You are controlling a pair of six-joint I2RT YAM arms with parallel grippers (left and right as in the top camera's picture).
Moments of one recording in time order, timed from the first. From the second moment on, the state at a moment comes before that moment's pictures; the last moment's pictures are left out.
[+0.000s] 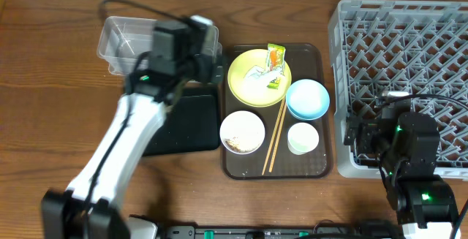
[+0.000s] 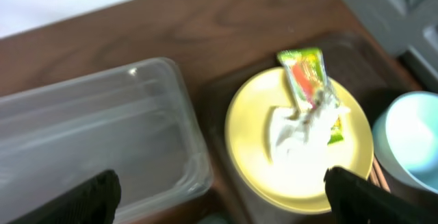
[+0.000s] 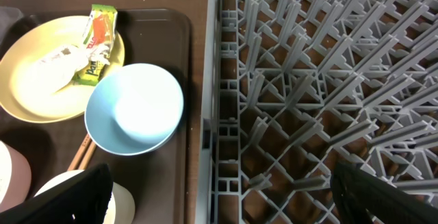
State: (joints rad) left arm -0.30 1.55 1.20 -0.37 0.16 0.06; right arm 0.04 0.75 0.71 -0.63 0.02 0.05
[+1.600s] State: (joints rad) left arm -0.19 1.68 1.21 -0.18 -0.09 -0.07; right arm 0.04 0.75 0.71 -0.64 0.01 0.05
